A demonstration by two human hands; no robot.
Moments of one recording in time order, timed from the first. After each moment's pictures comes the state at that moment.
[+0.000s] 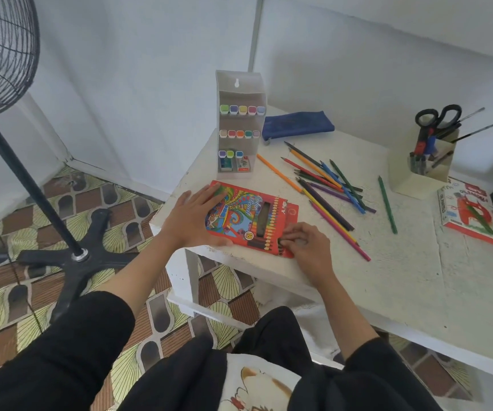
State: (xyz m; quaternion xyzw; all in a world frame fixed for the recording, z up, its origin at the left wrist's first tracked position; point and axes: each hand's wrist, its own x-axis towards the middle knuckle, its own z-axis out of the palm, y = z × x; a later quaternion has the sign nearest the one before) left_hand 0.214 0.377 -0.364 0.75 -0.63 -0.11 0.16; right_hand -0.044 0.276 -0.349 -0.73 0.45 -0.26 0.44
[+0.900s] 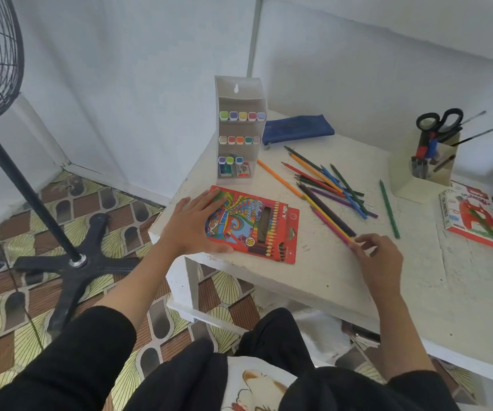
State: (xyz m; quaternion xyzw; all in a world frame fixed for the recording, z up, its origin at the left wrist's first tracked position) left_hand 0.218 0.376 -0.368 0.75 -0.63 -0.10 0.18; right_hand -0.132 0.225 -0.346 -0.76 0.56 -0.28 0.16
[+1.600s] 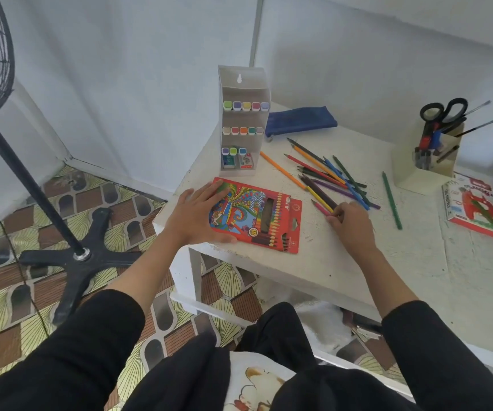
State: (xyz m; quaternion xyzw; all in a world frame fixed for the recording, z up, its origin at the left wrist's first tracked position) left_hand 0.218 0.375 -0.366 0.75 -0.63 -0.11 0.17; right_hand -0.068 0.197 -0.338 -0.81 0.56 -0.11 0.16
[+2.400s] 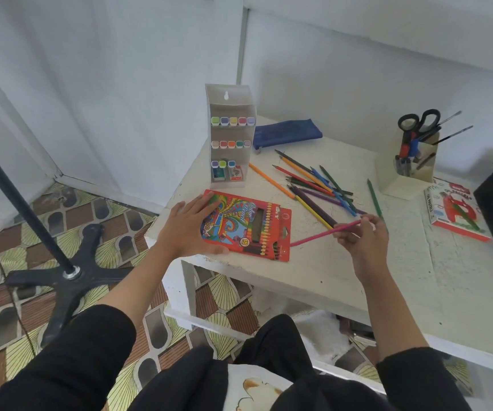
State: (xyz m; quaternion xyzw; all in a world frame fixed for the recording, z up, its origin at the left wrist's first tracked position) left_hand 0.217 0.376 -0.364 0.76 -0.62 -0.11 0.15; right_hand -0.097 0.236 -0.302 -0.44 0.52 -0.47 0.57
